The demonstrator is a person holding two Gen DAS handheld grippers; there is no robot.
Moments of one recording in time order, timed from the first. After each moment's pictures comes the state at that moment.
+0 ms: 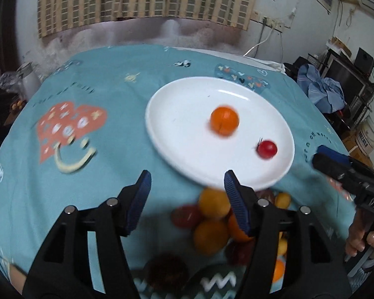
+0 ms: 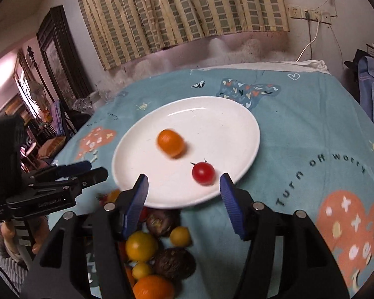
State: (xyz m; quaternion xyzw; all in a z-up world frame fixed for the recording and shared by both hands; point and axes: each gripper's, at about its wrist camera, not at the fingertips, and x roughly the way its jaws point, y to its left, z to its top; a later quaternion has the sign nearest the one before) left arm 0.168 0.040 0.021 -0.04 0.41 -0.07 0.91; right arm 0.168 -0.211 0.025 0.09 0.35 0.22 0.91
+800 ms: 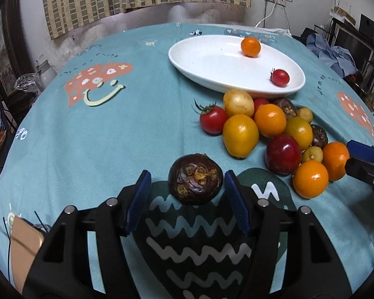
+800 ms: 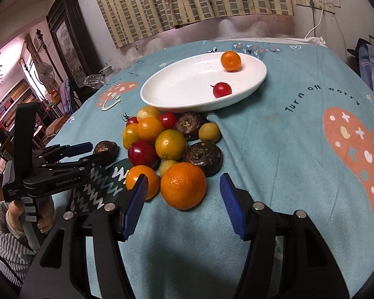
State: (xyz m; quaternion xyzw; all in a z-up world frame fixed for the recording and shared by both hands) left arm 0.097 0.040 -0.028 0.04 0.43 -0.04 0.90; right arm 0.084 -0.194 -0.021 0.06 0.40 0.23 0.89
